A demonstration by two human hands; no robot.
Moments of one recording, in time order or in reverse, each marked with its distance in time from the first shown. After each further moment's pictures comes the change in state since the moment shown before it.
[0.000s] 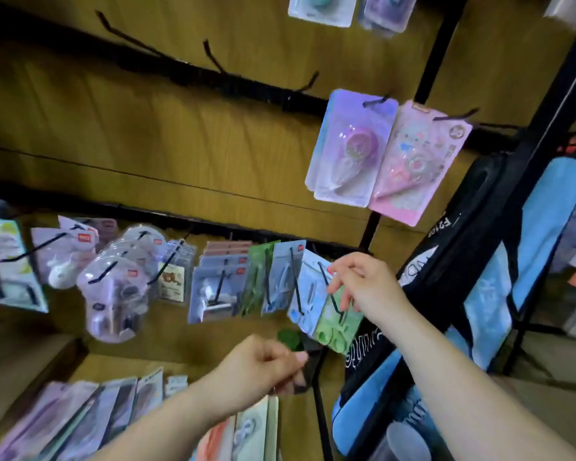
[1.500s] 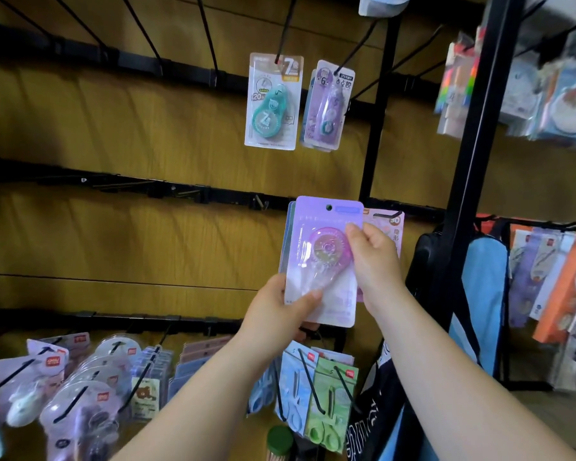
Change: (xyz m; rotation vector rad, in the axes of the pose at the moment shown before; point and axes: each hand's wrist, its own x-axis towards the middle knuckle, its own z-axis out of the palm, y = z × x) left_hand 0.051 0.154 -0.007 -0.022 0.298 0.378; right_hand 0.047 -0.103 -0.064 0.353 0.456 -0.234
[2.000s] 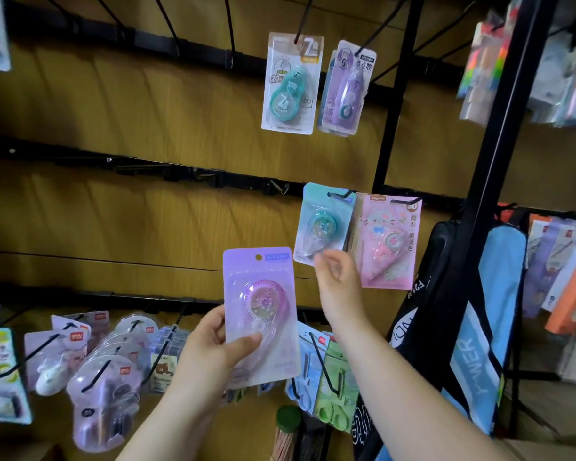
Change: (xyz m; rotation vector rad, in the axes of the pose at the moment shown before) left_hand -0.059 -0.041 -0.057 -0.305 0.218 -0.144; right_hand -0.044 0.039 0.041 -0.080 -0.085 0.100
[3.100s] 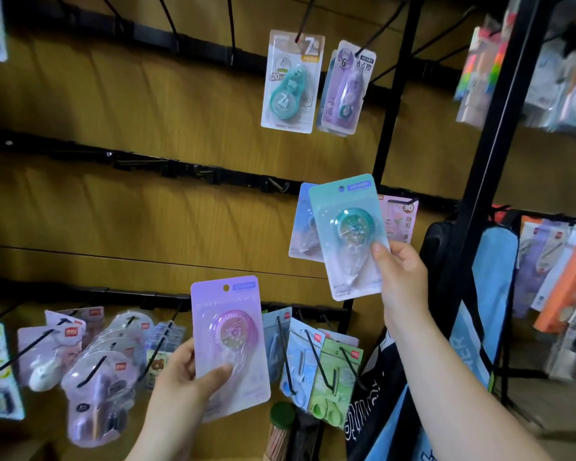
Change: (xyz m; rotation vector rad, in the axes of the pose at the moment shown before) left_hand -0.012 -0.029 -0.026 0.009 0.144 -0.047; right_hand 0.011 -0.006 -0.056 0.254 0.180 -0.117
